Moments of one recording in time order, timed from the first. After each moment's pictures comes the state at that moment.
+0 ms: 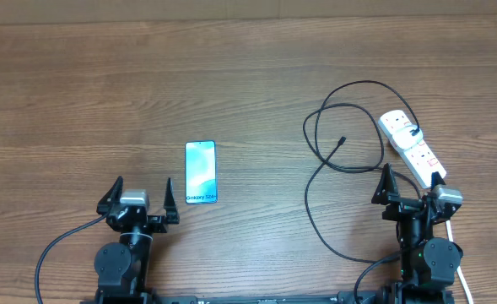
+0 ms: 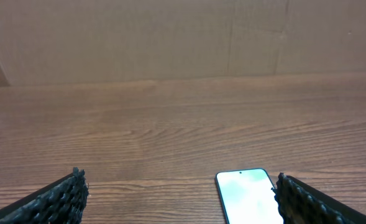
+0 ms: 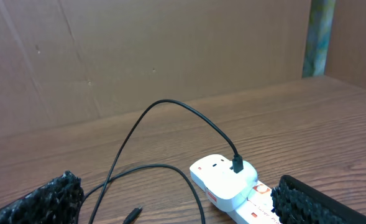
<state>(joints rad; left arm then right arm) -0.03 0.03 0.02 -0.10 0.00 0.01 -0.13 0.02 0.02 -0.03 -0.01 0.15</state>
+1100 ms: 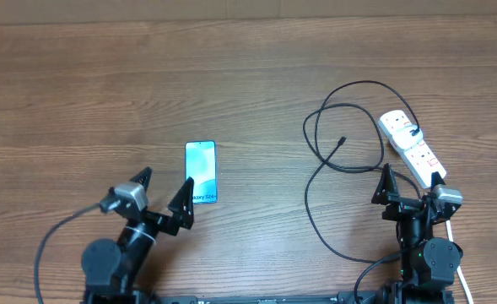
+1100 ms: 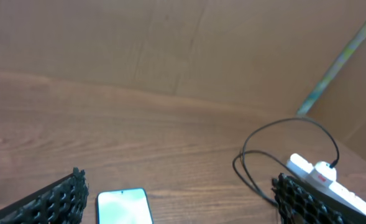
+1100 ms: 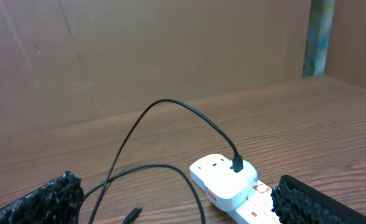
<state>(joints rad) -0.03 0.25 0.24 -0.10 0.35 -0.33 -0.13 0.02 0.02 -0.03 -0.01 0.15</state>
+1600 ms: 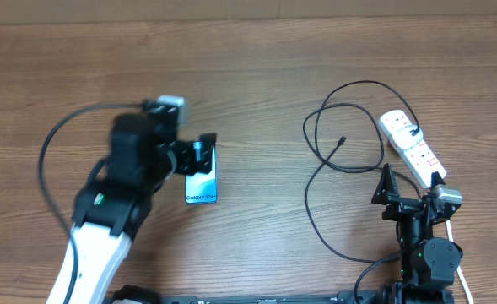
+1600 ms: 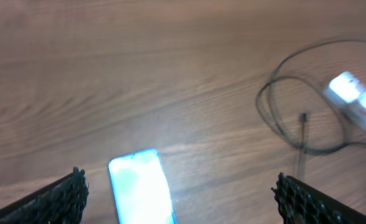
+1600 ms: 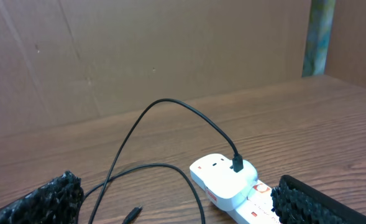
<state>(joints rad) -0.27 1.10 0.99 -0.59 0.12 -0.14 -0.13 0.02 0.02 -0.03 -0.01 0.15</state>
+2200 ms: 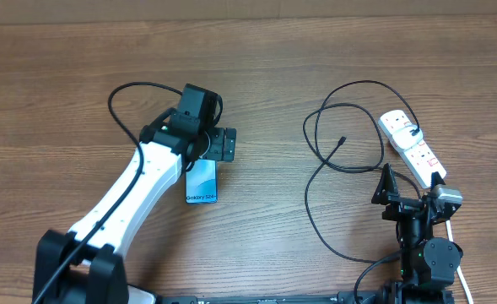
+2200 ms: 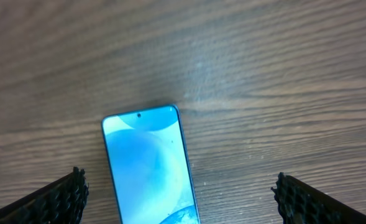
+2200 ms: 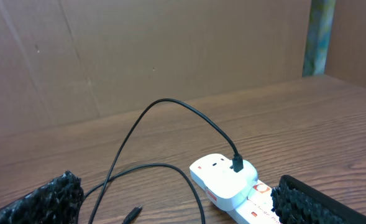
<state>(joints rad) -0.37 1.60 1.14 -0.68 -0.05 -0.25 -0.13 0.02 0.02 -0.03 -0.01 0.15</state>
